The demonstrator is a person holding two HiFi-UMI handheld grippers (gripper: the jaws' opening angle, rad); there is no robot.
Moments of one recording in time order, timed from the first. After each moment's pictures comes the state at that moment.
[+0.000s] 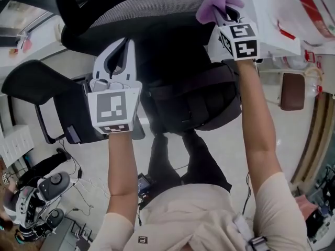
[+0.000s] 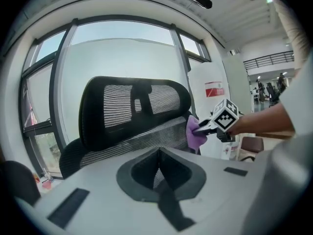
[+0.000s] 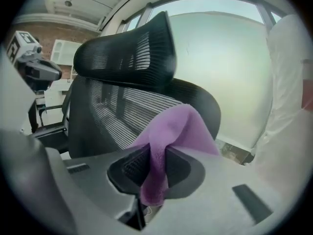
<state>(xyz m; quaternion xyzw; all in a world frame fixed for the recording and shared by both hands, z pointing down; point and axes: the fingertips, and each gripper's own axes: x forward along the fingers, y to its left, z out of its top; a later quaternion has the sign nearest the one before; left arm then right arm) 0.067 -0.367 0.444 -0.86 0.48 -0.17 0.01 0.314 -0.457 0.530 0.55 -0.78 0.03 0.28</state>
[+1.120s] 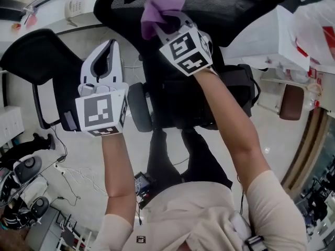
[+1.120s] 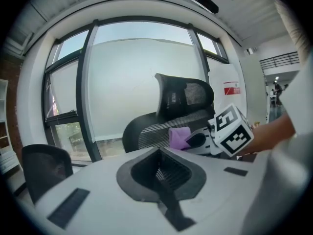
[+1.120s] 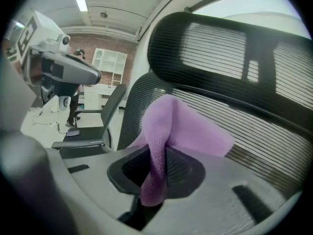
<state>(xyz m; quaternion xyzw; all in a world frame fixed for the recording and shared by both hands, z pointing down) -0.083 -0.355 0.461 -0.81 0.56 -0.17 -0.03 -0.003 -0.424 0.552 0.36 -0.89 -0.02 0.27</state>
